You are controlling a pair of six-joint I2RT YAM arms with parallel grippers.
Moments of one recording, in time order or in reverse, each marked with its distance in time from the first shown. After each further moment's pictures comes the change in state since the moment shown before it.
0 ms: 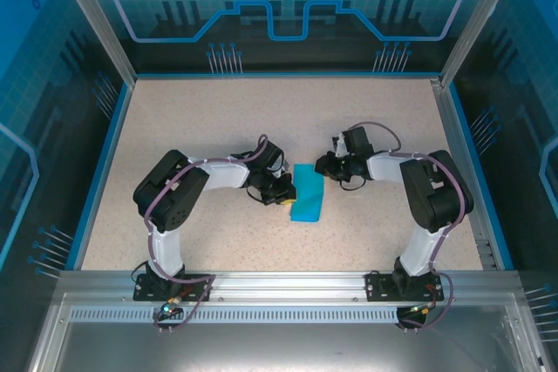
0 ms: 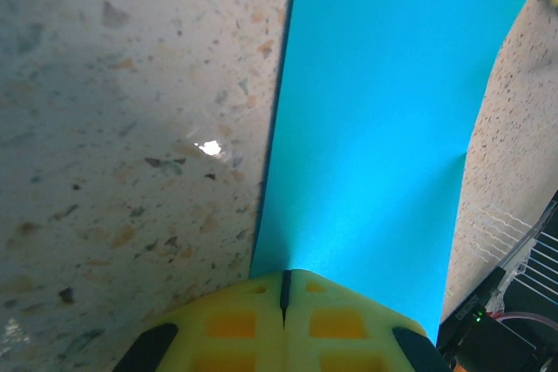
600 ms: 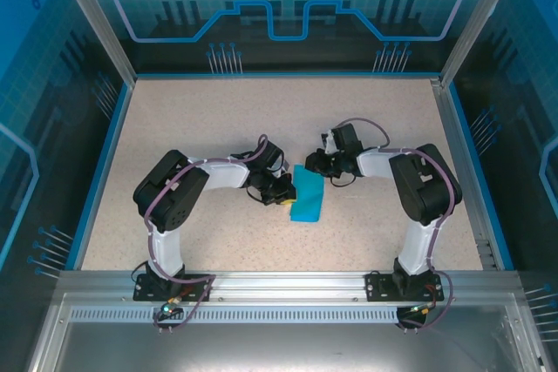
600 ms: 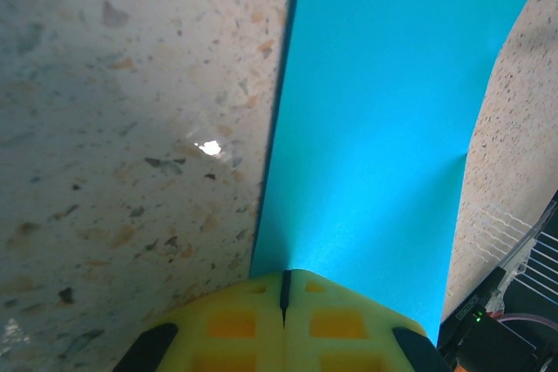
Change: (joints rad) left arm 0.000 0.000 0.000 0.000 0.000 0.000; right arm 0.048 0.086 0.065 0.040 -0.007 0.005
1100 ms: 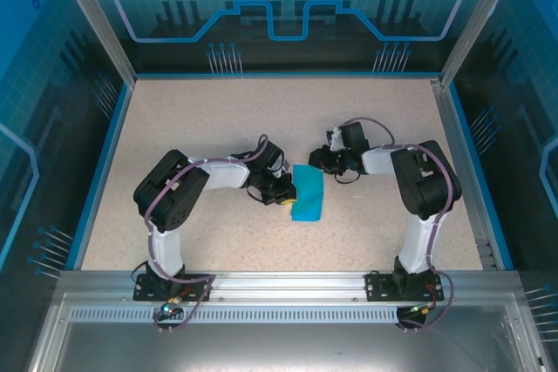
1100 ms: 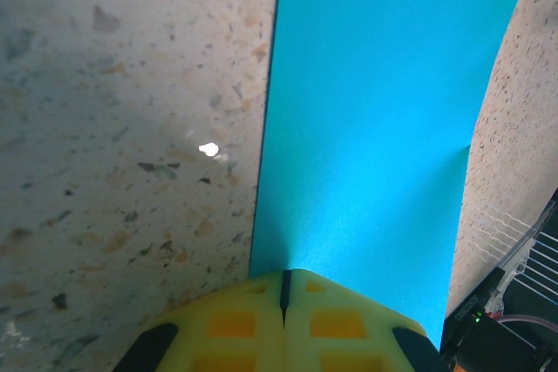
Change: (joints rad) left arm 0.000 0.002 -0.001 0.005 0.000 0.000; right arm -0.063 0.041 0.002 0.072 -0.097 0.007
